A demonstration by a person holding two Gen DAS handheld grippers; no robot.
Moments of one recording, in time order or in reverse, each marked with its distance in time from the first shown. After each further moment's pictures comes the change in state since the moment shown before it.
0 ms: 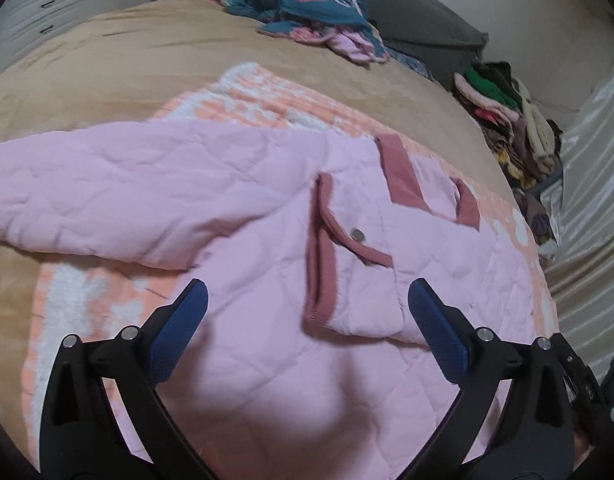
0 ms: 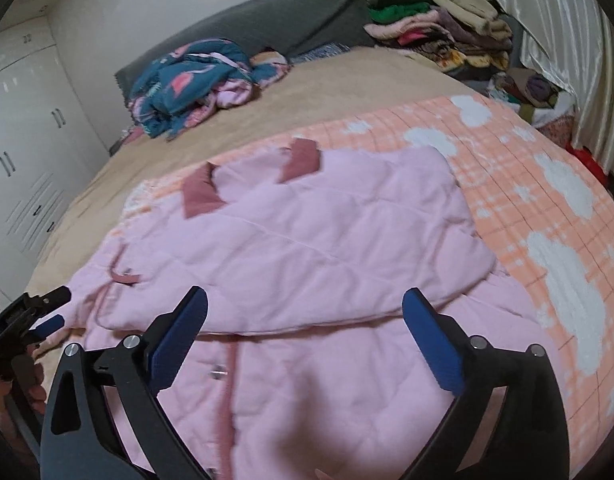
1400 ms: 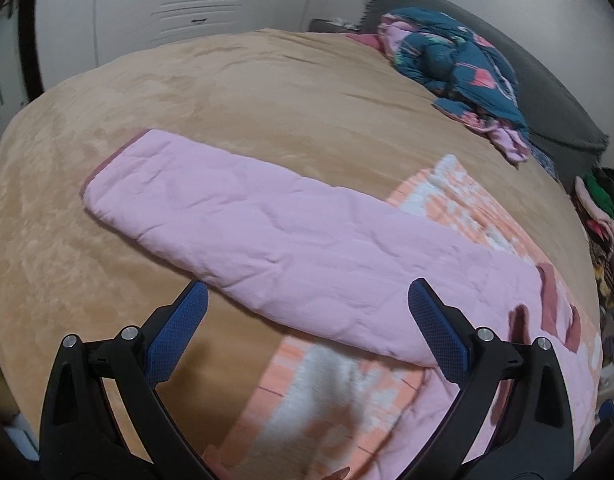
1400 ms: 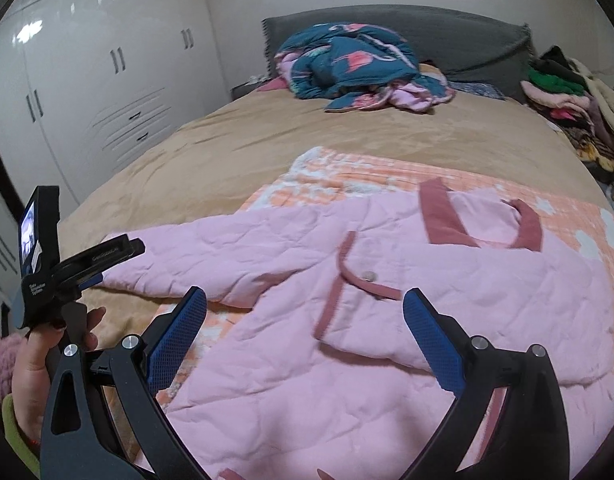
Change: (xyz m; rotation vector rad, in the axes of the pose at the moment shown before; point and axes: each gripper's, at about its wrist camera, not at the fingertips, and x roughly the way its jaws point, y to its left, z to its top) left arm -0.062 0.175 0.036 -0.320 -0.167 0.389; right arm 0.014 0.261 -0.017 -0.422 0.041 0.262
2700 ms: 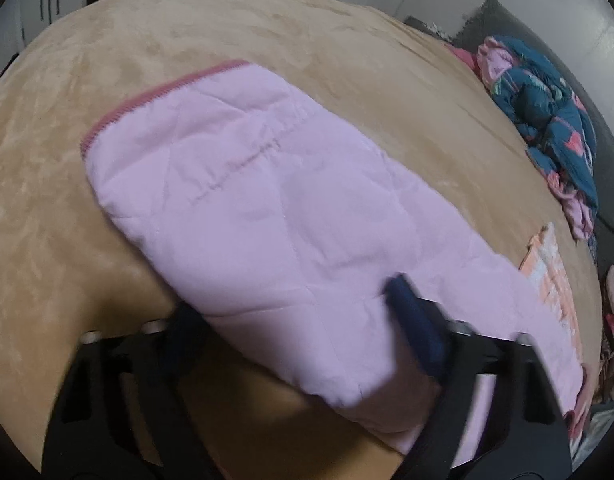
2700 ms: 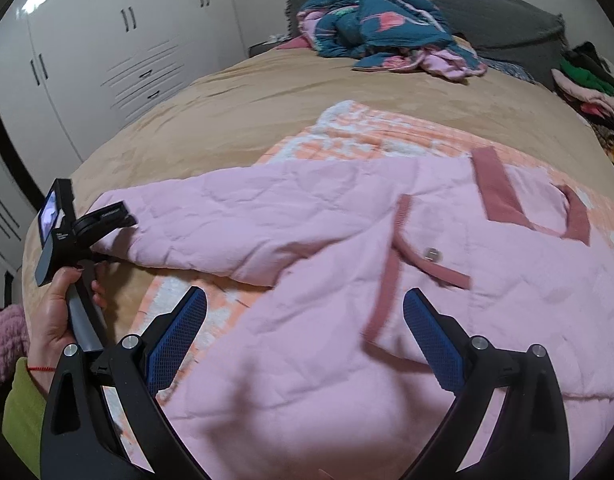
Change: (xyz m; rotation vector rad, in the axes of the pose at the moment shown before) left arm 0.096 0.109 0.031 -0.300 0.045 0.085; right arm 0.065 0.017 -0.011 -0.042 0.129 0.036
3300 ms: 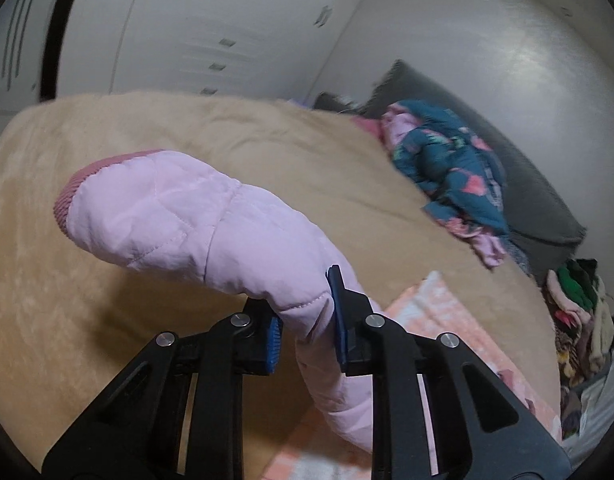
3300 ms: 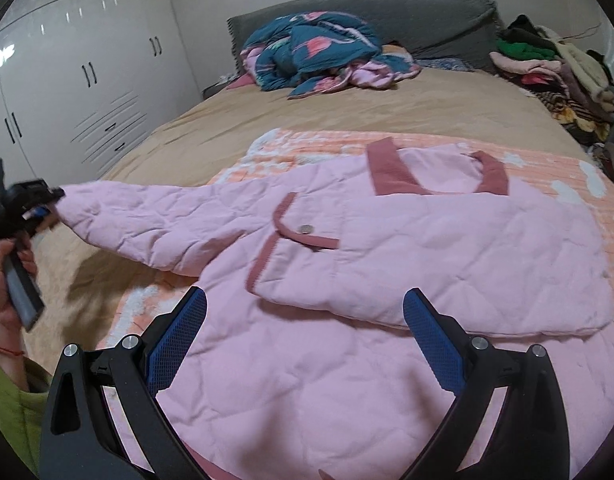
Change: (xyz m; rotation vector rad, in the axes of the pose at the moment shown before) left arm -0.152 -0.063 0.007 0.141 -0.291 -0.267; right arm -0.077 -0.077 -0.051 0.162 -0.126 -0.080
